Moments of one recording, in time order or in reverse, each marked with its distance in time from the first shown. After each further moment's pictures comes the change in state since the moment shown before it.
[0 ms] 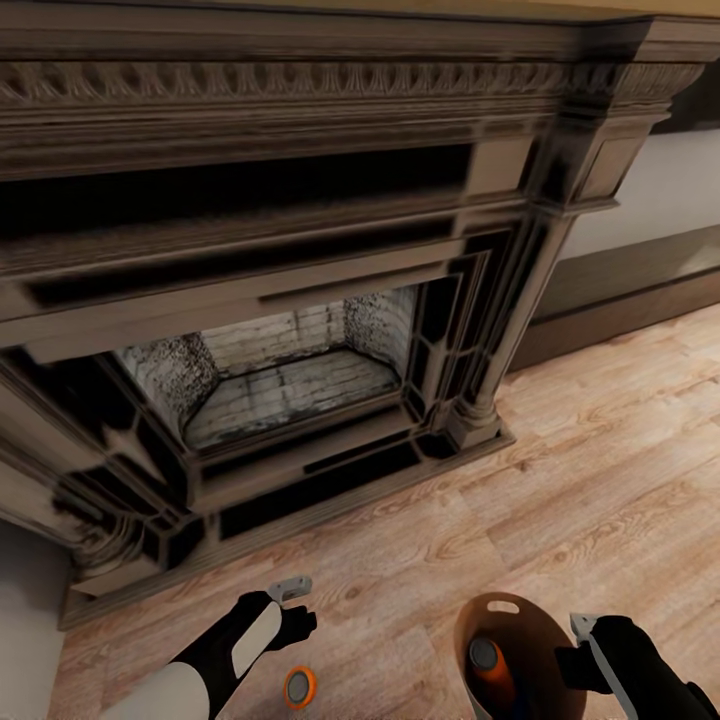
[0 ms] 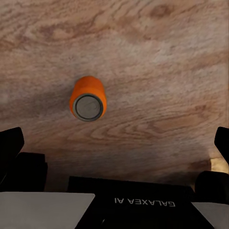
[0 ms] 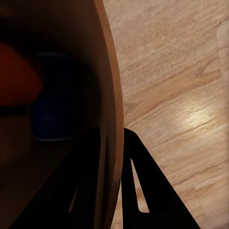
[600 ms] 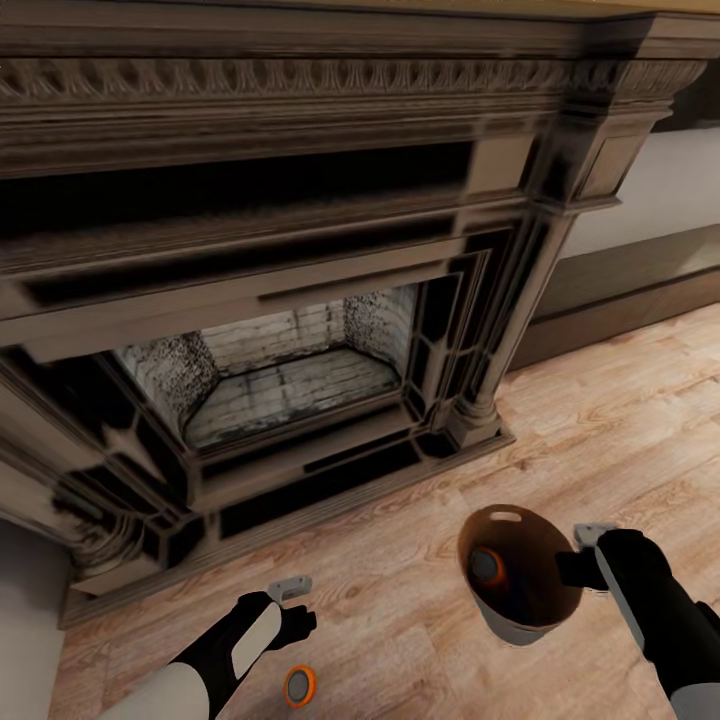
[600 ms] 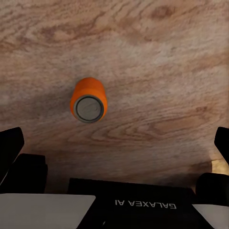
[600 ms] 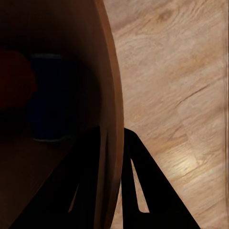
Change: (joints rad) left arm 0.001 0.000 -0.001 0.000 -0.003 -0.011 0.000; right arm -0.083 -0.043 0.000 -0.369 -0.012 0.221 0.002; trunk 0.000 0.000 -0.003
